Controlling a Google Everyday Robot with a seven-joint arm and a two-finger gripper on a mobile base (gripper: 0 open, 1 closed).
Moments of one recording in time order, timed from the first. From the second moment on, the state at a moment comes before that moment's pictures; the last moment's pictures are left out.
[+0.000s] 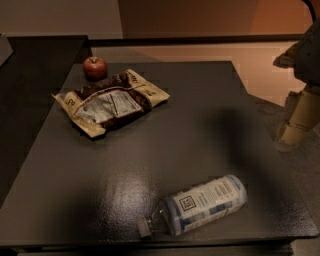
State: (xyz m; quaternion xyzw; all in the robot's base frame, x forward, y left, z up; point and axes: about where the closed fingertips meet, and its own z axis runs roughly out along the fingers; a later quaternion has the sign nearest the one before) arm 0.438 -0.217 0.976 -0.60 0.78 -0.03 0.16
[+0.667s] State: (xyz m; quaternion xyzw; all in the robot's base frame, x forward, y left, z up) arm 0.438 -0.217 0.976 -0.60 0.78 -0.03 0.16
